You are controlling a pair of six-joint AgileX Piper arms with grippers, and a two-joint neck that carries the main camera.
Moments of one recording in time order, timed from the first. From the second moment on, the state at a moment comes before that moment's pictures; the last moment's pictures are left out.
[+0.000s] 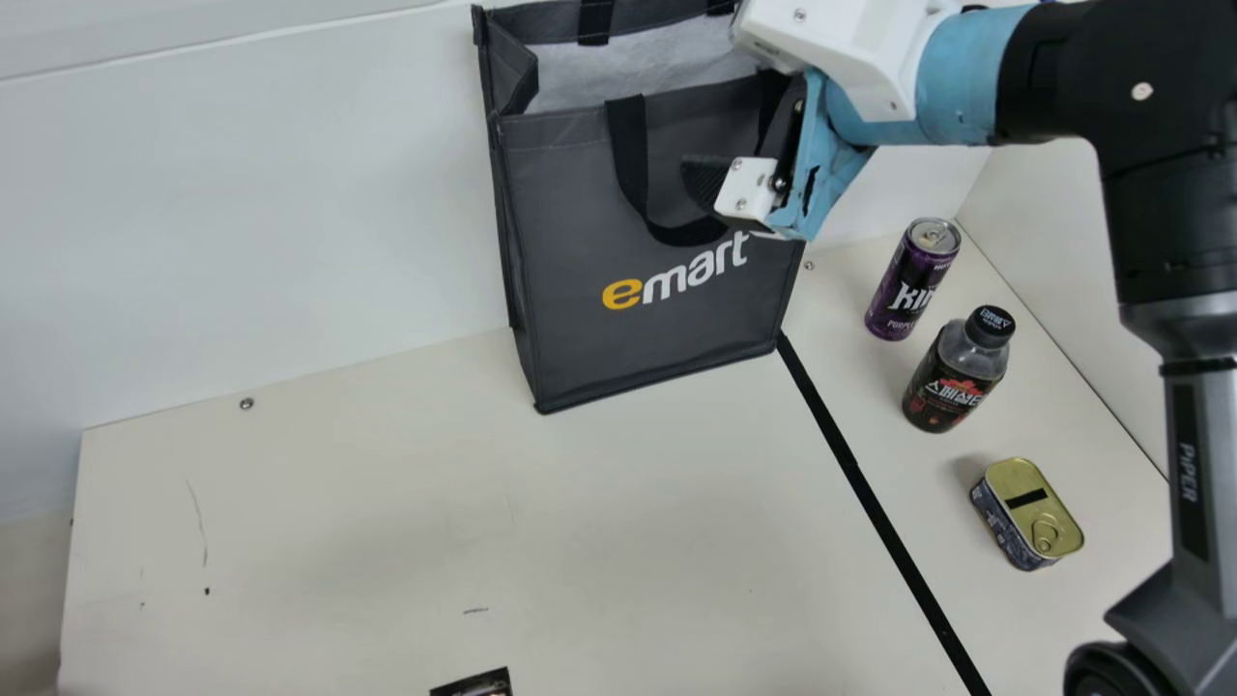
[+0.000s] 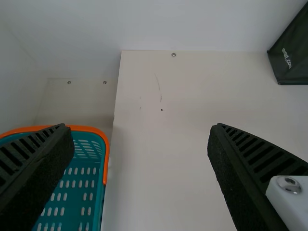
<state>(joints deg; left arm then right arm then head) -1.6 43.3 -68.9 -1.5 69.6 0.0 -7.9 99.1 -129.2 27.8 69.9 -65.7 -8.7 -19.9</state>
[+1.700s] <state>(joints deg) -1.6 43.3 -68.9 -1.5 69.6 0.0 -7.6 107.9 -130.2 31.1 70.1 -78.8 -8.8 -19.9</state>
